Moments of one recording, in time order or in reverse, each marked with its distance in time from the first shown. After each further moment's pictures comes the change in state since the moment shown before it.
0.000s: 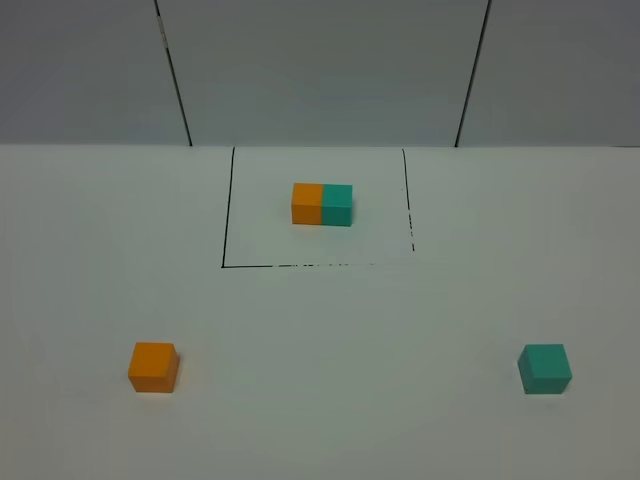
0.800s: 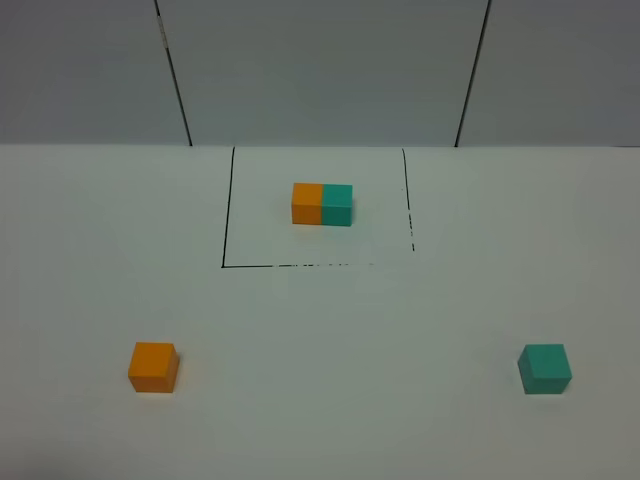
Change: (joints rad) left arm 0.000 0.560 -0.238 -0.080 0.036 -0.097; right arm 0.000 0.000 0.000 -0.002 0.000 0.003
